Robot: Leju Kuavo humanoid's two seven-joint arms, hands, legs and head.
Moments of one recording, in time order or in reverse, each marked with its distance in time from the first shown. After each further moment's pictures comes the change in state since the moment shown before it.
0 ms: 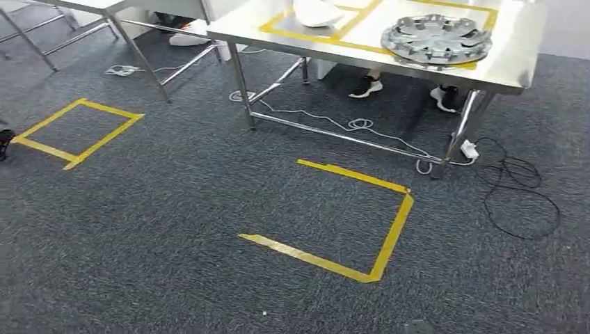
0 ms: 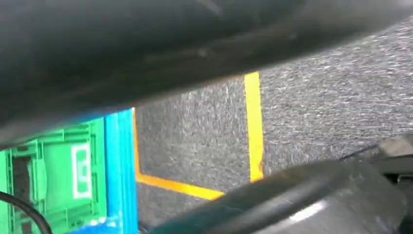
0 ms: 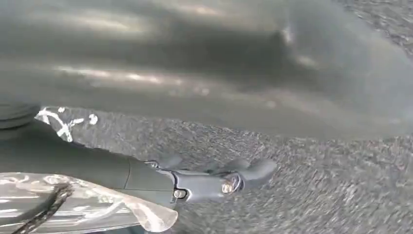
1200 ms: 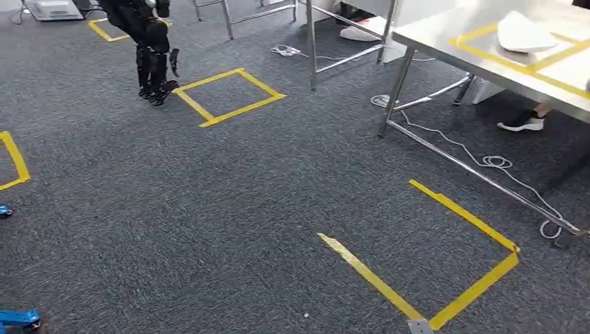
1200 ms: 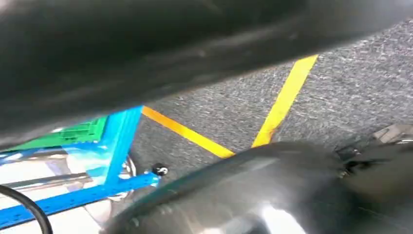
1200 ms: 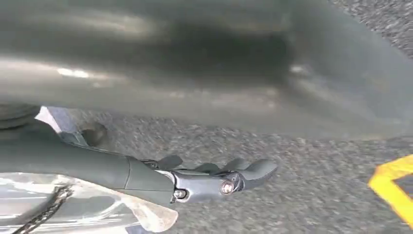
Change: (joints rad) left arm -0.003 -0.035 0.016 0.000 -0.037 0.019 0.016; right arm 0.003 -0.015 0.024 -0.001 -0.001 0.004 0.013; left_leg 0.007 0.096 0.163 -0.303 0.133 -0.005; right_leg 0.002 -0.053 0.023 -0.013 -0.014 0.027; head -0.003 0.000
